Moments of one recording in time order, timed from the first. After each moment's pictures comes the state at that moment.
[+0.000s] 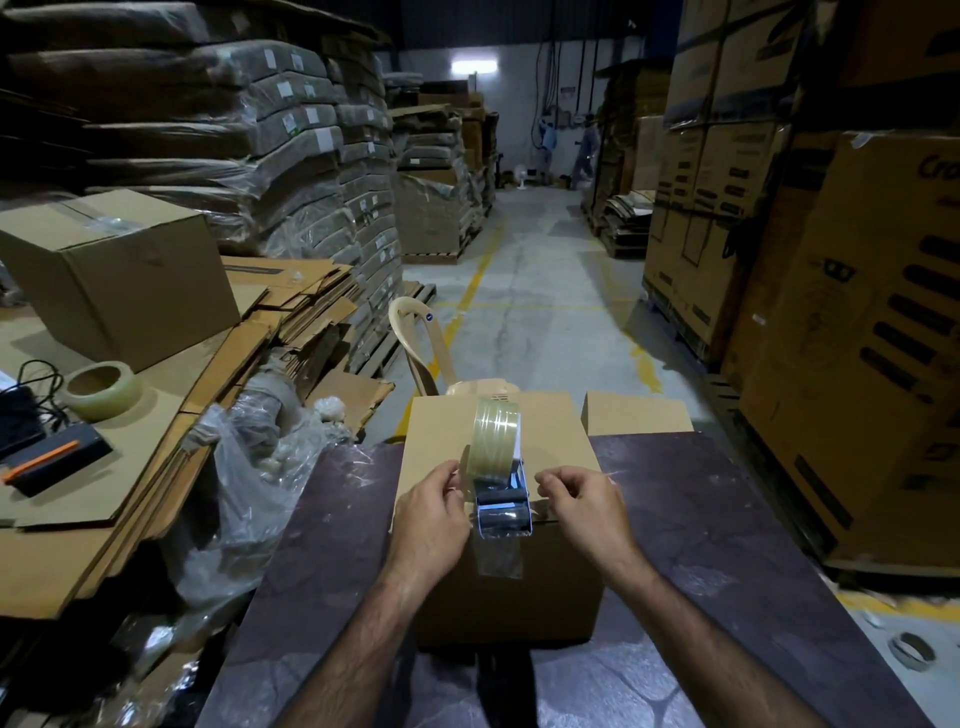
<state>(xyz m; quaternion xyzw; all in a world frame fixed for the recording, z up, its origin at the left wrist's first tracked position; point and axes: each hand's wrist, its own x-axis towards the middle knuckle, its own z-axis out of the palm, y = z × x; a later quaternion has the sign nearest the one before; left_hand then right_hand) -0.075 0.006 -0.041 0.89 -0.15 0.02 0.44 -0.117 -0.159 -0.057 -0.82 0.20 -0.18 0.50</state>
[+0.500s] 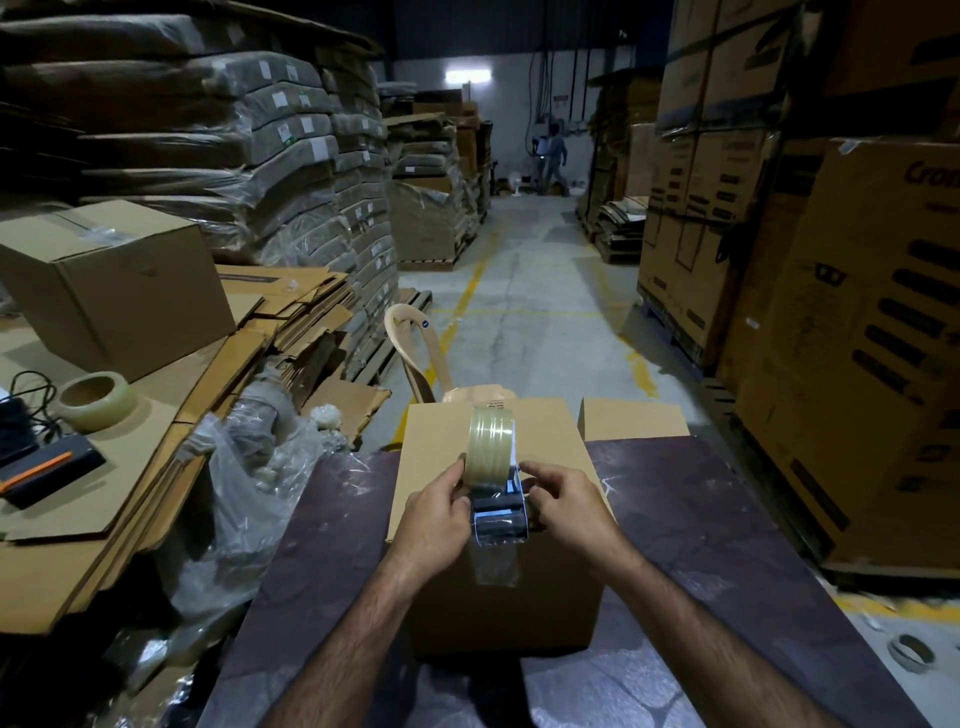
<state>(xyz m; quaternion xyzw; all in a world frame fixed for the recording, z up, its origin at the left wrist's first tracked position) -0.053 0.002 -0.052 0.87 -0.22 -0.04 0.43 -0.102 -0.160 -0.058 -0.81 0.16 -0.08 0.55</state>
